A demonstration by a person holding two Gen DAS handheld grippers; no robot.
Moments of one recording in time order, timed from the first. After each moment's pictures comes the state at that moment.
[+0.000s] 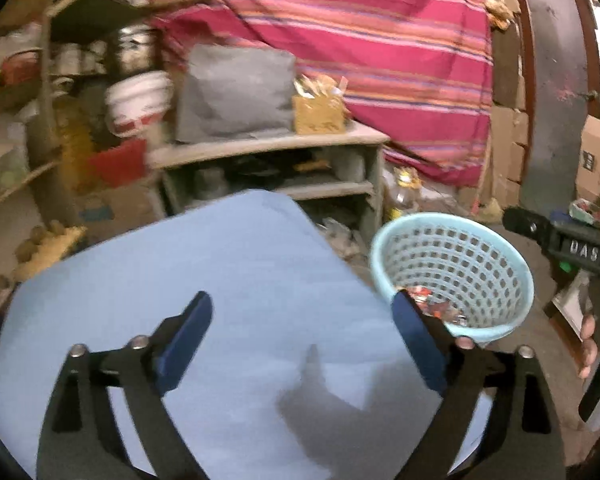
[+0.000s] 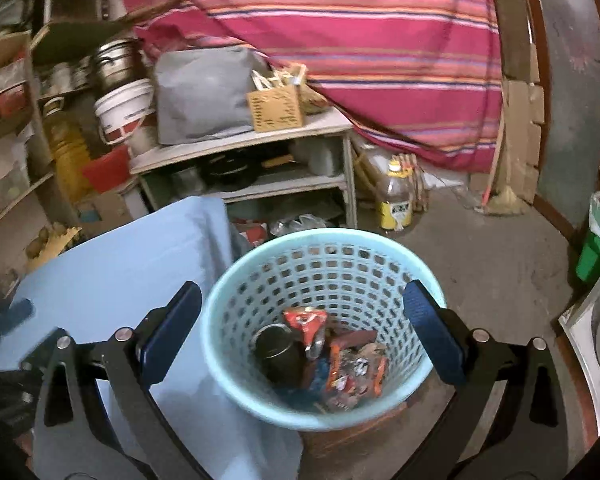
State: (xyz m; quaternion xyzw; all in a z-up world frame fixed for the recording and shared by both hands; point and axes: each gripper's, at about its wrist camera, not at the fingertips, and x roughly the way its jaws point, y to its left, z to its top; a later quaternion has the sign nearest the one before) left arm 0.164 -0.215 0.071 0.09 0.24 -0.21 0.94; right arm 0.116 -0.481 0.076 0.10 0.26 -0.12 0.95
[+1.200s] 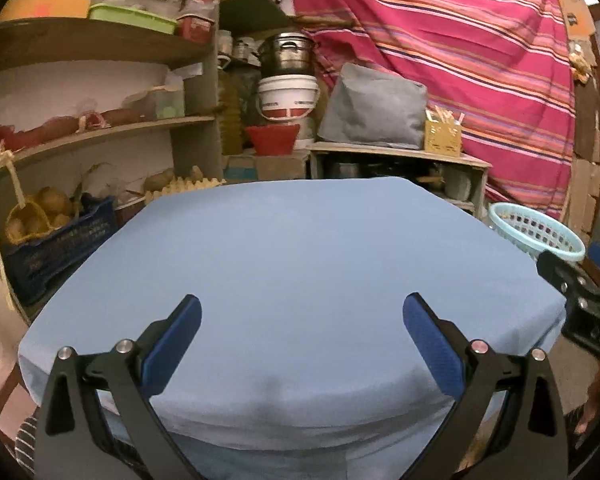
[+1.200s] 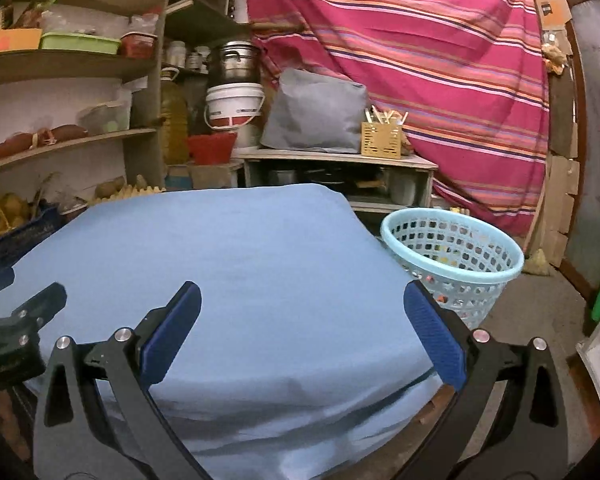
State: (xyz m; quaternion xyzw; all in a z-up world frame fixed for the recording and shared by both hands) left arm 0.018 -0.010 0.003 0.01 0.20 -0.03 0.98; right arm -0.009 -0.248 0.008 0.00 0.18 -0.04 0.98
